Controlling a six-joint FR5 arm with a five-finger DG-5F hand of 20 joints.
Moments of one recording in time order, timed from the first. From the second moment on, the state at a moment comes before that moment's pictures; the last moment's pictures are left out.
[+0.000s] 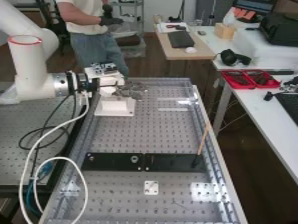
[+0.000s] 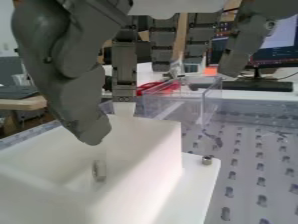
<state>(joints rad) 1.67 -1.81 -2.17 -2.50 -1.95 -0.79</state>
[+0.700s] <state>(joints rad) 1.48 -1.63 -2.13 -2.54 -1.78 -0.71</state>
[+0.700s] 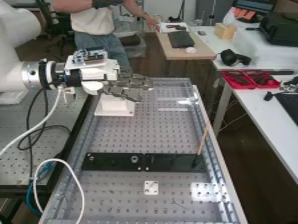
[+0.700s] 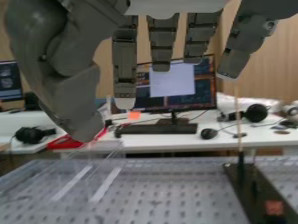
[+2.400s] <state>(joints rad) 1.33 -1.64 -1.86 -2.73 -1.55 -0.72</state>
